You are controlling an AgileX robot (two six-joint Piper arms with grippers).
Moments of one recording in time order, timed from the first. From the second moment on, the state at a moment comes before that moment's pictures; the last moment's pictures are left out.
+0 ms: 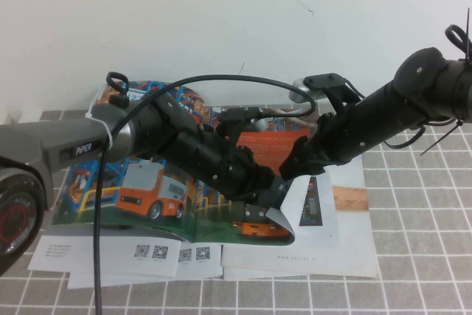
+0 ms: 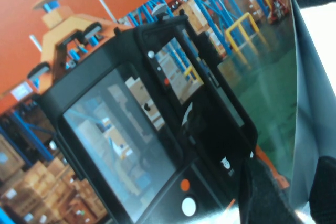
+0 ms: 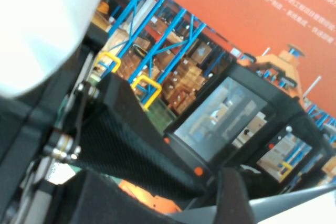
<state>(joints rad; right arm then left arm) 0.34 2.13 -1.54 0.79 0.81 -0.78 -0.40 2.12 -1.48 -0.96 0.82 0.75</state>
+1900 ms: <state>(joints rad) 0.24 2.19 -1.40 1.11 0.78 -1.01 -0.40 2.12 -1.58 -1.05 0.97 0.79</state>
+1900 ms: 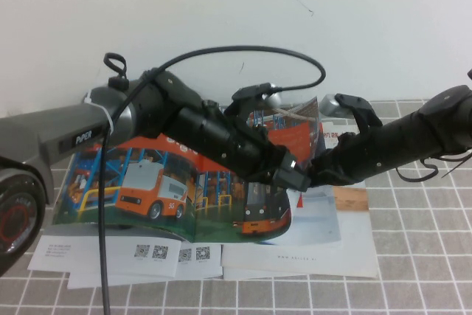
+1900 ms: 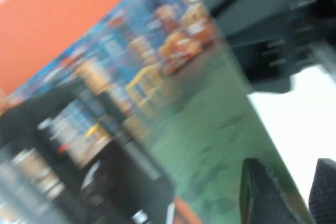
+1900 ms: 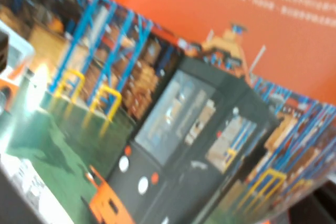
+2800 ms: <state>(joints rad) 0.24 2.19 -1.40 1.24 0.80 -1.08 -0.40 1.98 -2.10 -0.49 1.27 0.51</state>
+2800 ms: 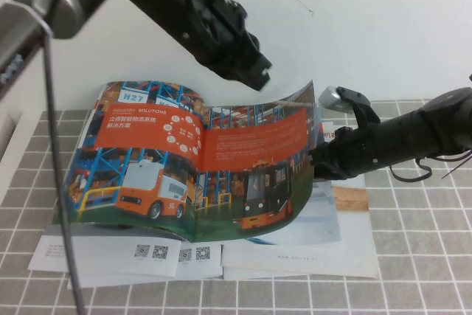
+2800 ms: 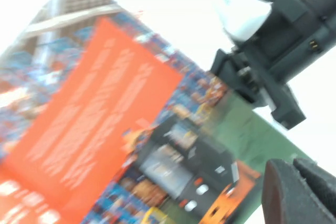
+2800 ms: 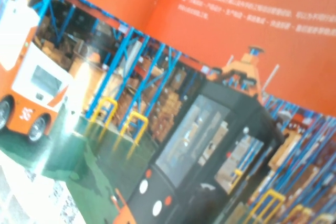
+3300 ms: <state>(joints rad) 0.24 2.19 -1.40 1.35 0.81 -1.13 -0.58 1.56 -1.57 -0.17 0.99 0.41</state>
